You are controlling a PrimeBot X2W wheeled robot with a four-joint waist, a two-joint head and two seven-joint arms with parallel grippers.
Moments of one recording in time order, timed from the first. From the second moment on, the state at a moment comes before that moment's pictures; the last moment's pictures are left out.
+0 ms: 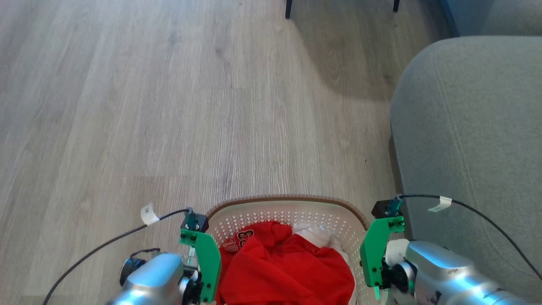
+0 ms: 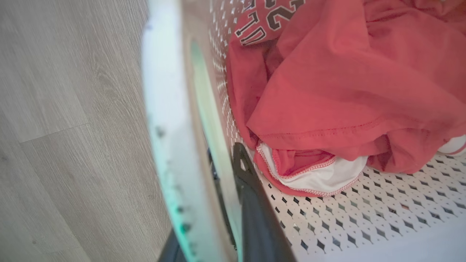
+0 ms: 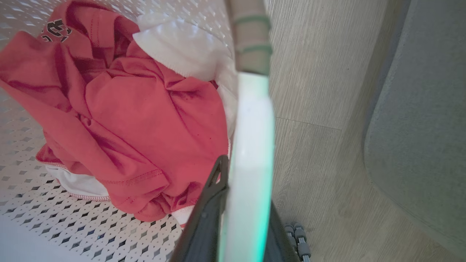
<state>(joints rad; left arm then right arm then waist) -0.60 0.06 -1.28 1.19 -1.08 -0.05 0.36 -0.65 -0.17 1.29 1.04 1.32 0.11 0.30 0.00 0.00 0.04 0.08</state>
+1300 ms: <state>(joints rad) -0.89 0.06 -1.28 1.07 -1.04 0.16 0.11 -0.91 -0.26 1.27 1.00 1.28 0.11 -0.05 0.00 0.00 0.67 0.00</state>
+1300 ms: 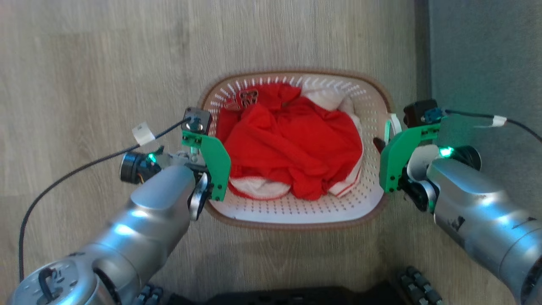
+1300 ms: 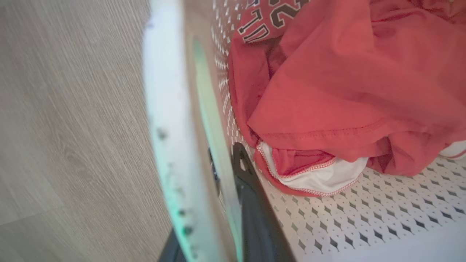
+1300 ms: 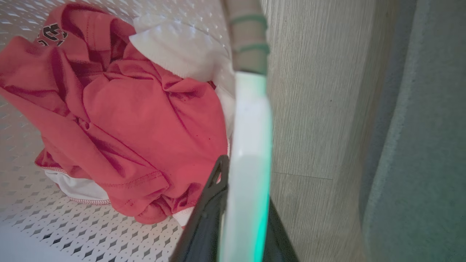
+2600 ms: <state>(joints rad) -1.03 0.08 -1.27 1.02 -1.02 0.25 0.01 -1.07 -0.27 1.27 1.02 1.27 0.11 -0.20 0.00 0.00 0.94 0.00</state>
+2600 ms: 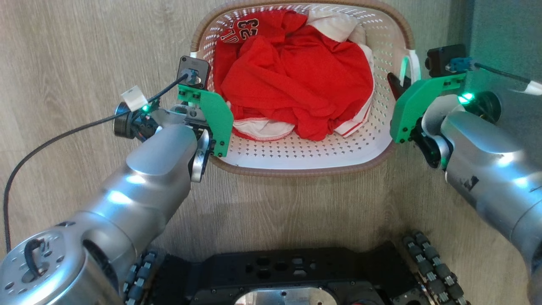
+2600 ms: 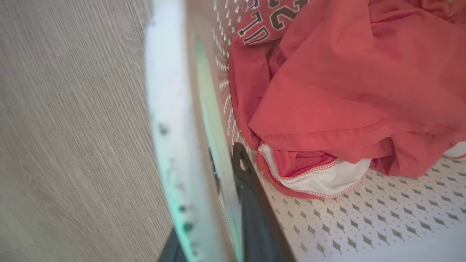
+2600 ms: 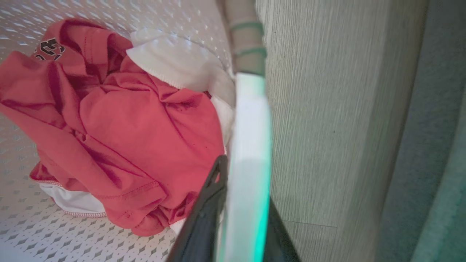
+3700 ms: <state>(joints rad) -0.98 0.04 -1.28 1.05 -1.07 0.32 -0.02 -1.05 -0.22 1.27 1.16 1.31 0.12 -0.13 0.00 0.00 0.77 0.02</state>
